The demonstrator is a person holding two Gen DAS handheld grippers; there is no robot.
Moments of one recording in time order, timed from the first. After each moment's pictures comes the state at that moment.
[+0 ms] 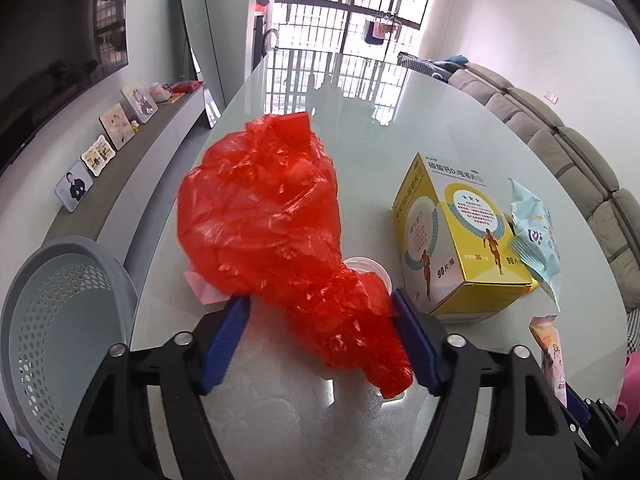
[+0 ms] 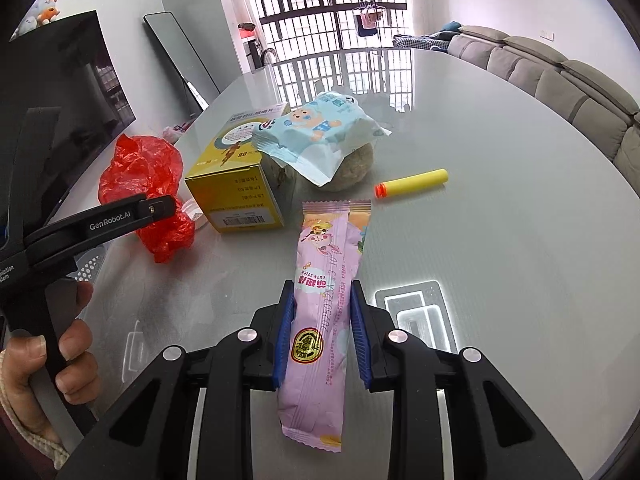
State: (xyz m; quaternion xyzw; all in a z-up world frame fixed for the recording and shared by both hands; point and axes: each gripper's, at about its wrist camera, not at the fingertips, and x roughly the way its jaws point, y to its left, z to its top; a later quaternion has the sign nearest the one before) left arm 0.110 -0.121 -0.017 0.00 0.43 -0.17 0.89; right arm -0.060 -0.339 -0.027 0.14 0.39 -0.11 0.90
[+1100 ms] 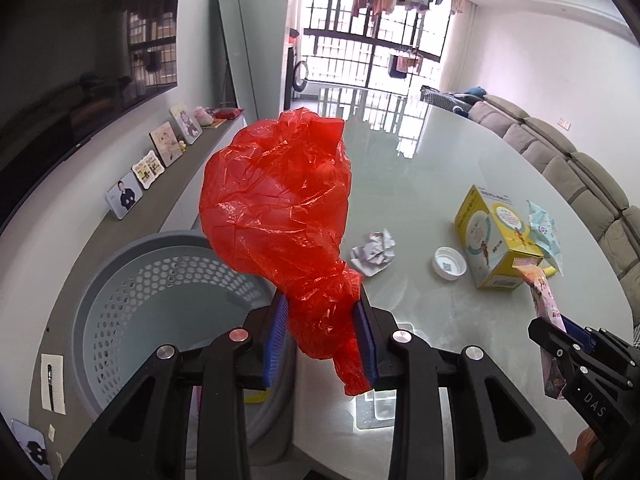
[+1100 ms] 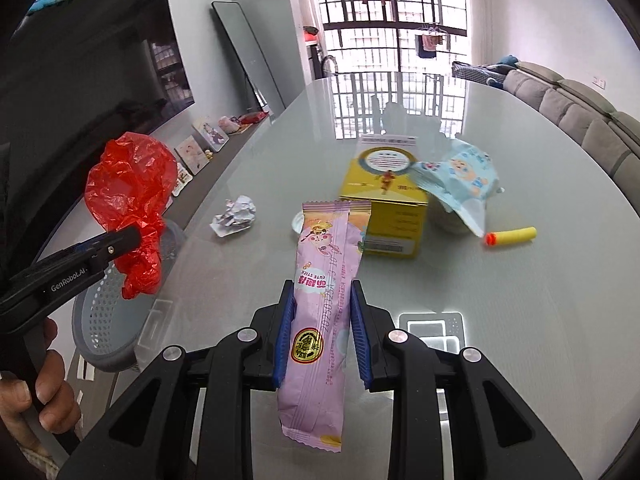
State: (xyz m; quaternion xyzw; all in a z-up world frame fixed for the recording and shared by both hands) left arm 0.057 0.006 0.017 -0.01 0.37 -0.12 0.92; right arm -0.043 -0.255 0.000 0.08 0.38 -0.01 0.92
